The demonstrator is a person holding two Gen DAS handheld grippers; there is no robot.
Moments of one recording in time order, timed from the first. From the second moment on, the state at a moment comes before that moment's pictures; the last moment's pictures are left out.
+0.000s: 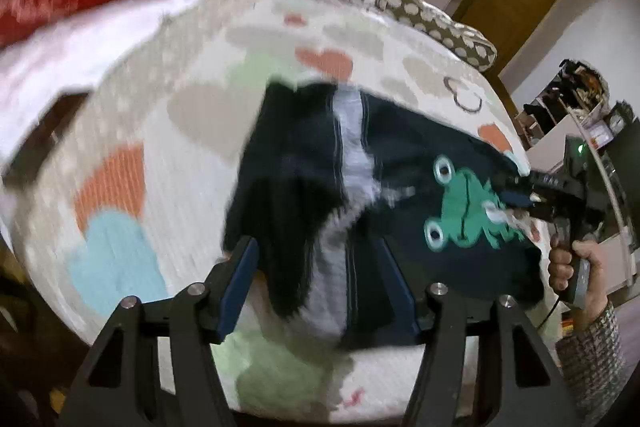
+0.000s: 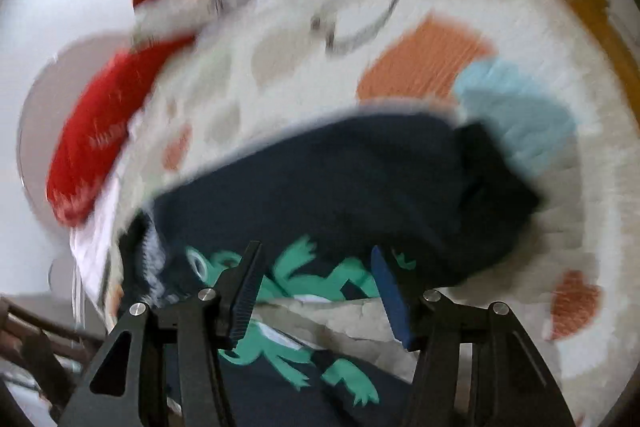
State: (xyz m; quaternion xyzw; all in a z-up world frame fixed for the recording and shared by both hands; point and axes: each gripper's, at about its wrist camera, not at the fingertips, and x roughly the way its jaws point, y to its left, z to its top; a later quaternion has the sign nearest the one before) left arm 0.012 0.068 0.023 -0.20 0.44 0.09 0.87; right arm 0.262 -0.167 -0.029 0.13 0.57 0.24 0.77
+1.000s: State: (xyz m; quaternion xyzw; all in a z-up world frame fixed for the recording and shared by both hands) left arm 0.211 0.067 -0.002 -0.05 0.53 0.02 0.85; right arm 0.294 -0.183 0.016 0.02 0.51 0.21 0.84
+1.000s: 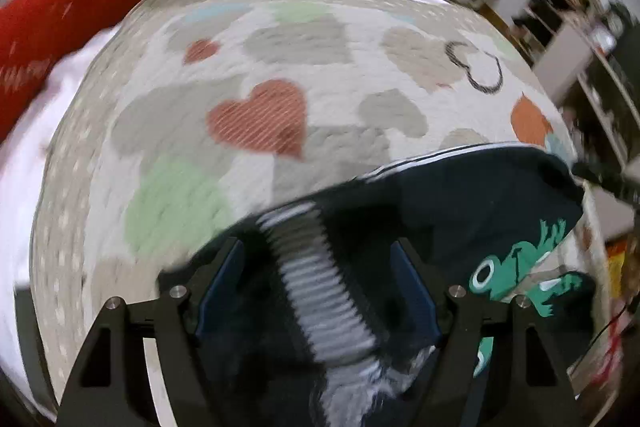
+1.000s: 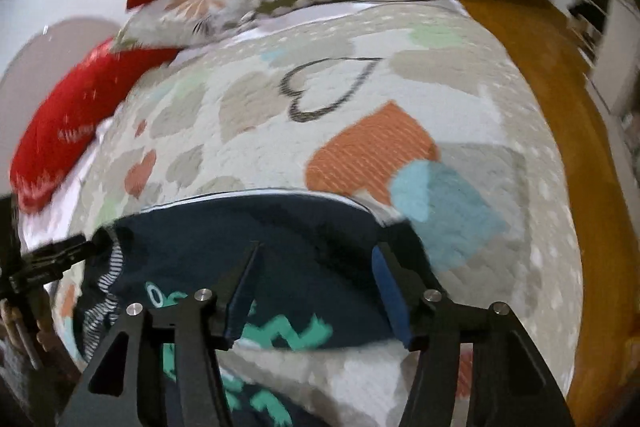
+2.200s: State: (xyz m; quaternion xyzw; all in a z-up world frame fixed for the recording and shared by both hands) left arm 0.105 -0.003 0.065 0.07 0.40 -0.02 0.92; right arm 0.197 -0.147 0.061 -0.10 0.41 0.28 0.86
